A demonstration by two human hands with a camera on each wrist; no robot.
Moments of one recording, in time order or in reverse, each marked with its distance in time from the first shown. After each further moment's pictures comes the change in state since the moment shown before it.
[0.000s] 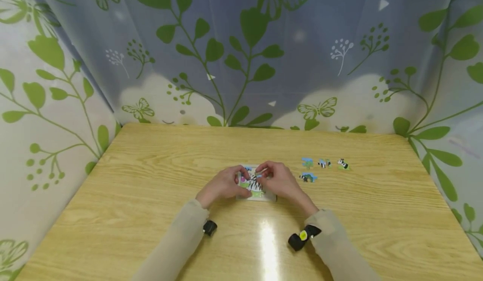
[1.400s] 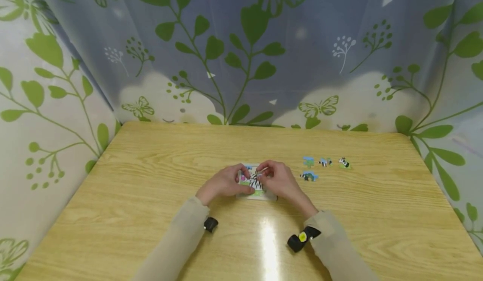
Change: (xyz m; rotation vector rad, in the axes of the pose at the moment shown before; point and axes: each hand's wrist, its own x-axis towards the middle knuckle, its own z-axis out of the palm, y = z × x) left_hand 0.002 0.001 -0.004 0.046 -0.047 0.016; right_hand -0.002 -0.002 0.003 0.015 0.043 0.008
